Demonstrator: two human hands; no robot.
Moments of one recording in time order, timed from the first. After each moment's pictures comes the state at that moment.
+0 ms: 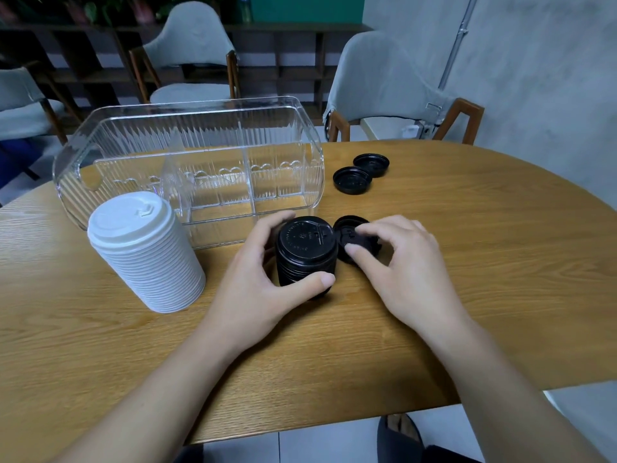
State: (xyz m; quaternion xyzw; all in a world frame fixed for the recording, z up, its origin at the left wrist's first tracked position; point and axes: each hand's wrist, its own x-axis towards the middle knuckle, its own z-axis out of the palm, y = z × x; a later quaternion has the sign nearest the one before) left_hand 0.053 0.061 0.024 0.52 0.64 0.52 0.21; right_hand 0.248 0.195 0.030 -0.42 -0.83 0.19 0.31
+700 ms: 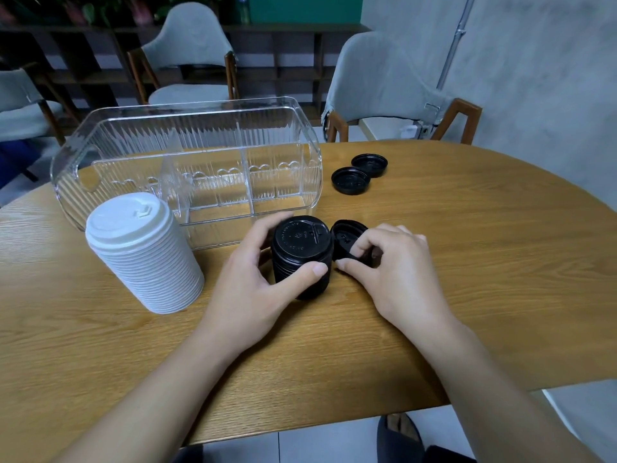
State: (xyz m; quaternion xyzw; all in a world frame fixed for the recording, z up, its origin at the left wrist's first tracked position) left_hand 0.053 0.061 0.024 0.53 0.64 0.53 0.19; right_hand 0.242 0.192 0.026 -0.43 -0.83 0.20 0.30
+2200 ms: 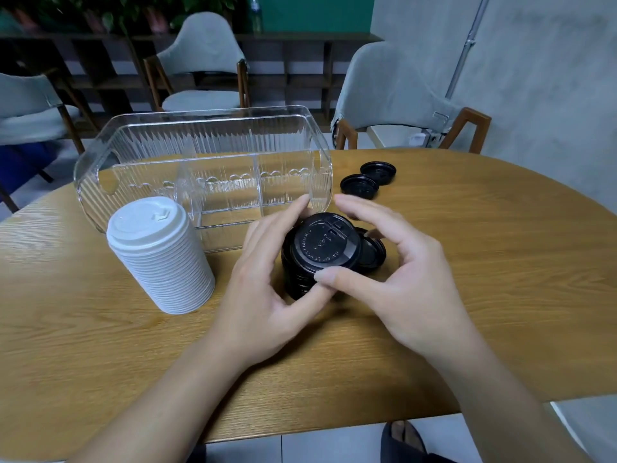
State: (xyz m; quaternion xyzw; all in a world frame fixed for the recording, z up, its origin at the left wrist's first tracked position) left_hand 0.060 0.054 0.031 0.62 0.58 0.52 0.01; right_hand 0.248 0.150 0.079 -0.24 -0.79 0.41 0.39
